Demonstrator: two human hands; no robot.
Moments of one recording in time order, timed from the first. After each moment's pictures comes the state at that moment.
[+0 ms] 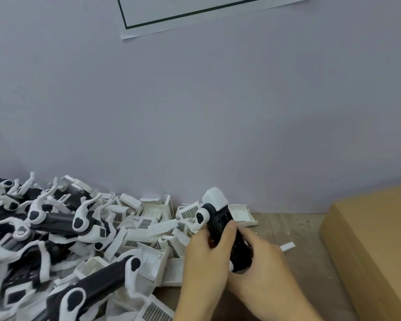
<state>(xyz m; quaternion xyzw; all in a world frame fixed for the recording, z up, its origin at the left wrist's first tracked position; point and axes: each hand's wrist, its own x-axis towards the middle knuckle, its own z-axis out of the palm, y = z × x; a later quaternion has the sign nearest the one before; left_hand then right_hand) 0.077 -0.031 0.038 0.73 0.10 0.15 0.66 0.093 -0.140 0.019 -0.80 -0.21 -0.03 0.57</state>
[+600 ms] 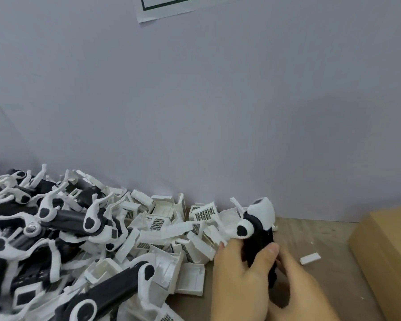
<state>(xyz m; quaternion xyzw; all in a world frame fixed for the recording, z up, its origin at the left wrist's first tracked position) 0.077 -0.043 0.029 0.72 0.11 0.15 0.66 0.083 -0.139 0.017 -0.80 -0.11 -0.04 0.59</state>
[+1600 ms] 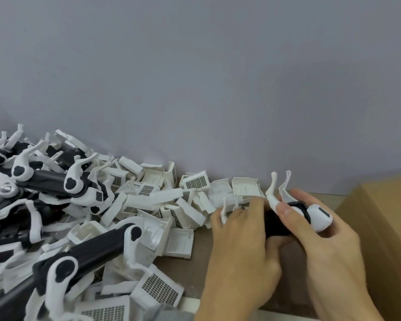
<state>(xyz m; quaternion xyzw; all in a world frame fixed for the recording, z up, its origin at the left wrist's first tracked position) 0.069 -0.051 0.027 0.89 -0.07 0.18 0.40 0.091 -0.164 0.028 -0.61 -0.02 -0.11 0.78</state>
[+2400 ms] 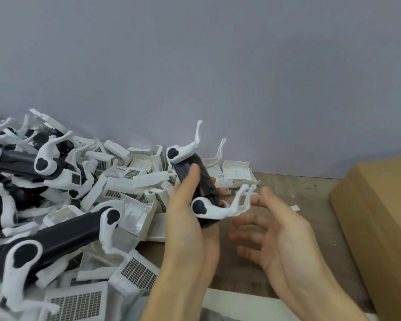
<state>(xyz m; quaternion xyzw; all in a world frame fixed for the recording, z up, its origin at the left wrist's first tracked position) 0.081 -0.036 0.033 0.34 0.11 0.17 0.92 0.089 -0.149 0.015 -0.54 0.00 0.17 0.82</state>
